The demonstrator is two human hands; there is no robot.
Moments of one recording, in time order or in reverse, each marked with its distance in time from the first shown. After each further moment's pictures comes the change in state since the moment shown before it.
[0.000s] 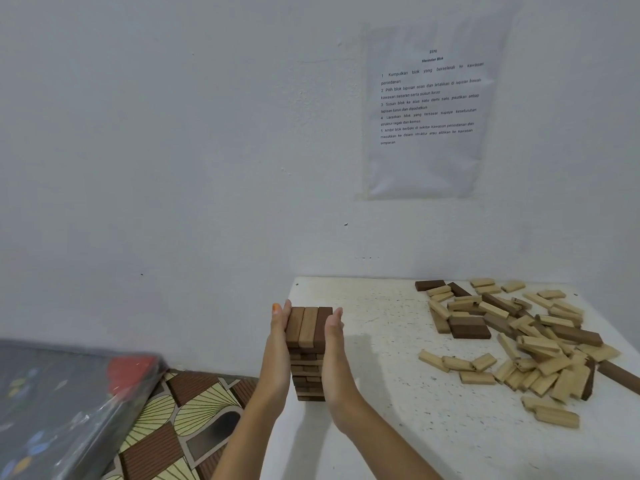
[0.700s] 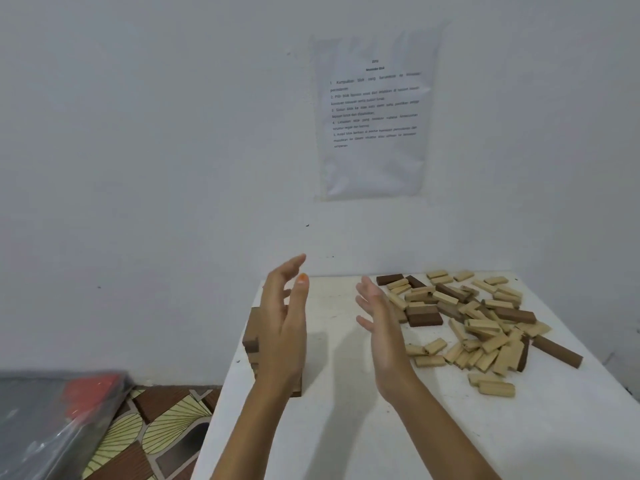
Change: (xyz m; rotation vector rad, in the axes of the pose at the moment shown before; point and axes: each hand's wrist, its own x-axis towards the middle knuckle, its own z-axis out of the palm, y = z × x) left_hand -0.042 0.051 0.061 0.088 0.002 0.542; right_hand -0.049 -0.080 -0.096 0.036 0.224 -0.248
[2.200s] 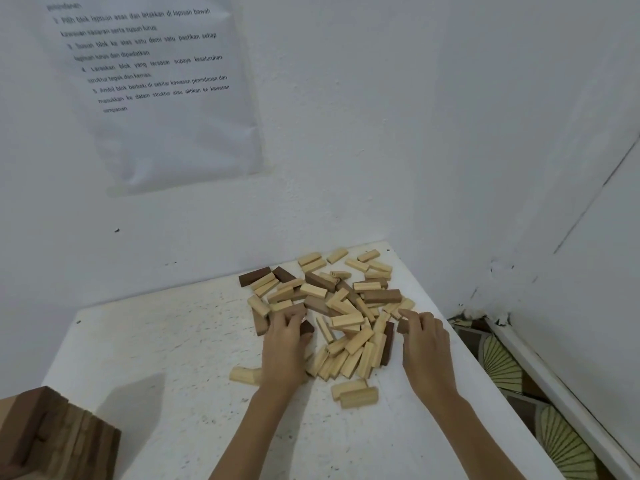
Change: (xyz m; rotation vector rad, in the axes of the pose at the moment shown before) left_hand -0.007 -0.173 0.241 0.753 -0.567 0.164; right_hand 0.063 0.084 -0.317 -1.427 0.512 -0.184
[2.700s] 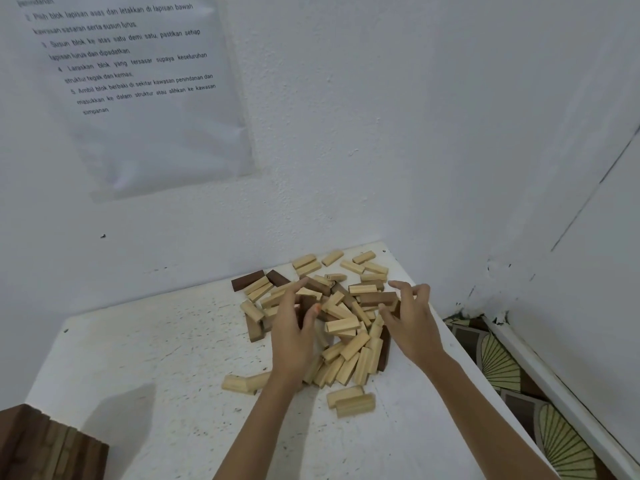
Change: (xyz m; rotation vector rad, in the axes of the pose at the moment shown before) left_hand 0.020 0.042 -0.014 -0.668 0.132 -0.140; right_hand 0.053 -0.006 -0.004 0.333 -0.098 0.043
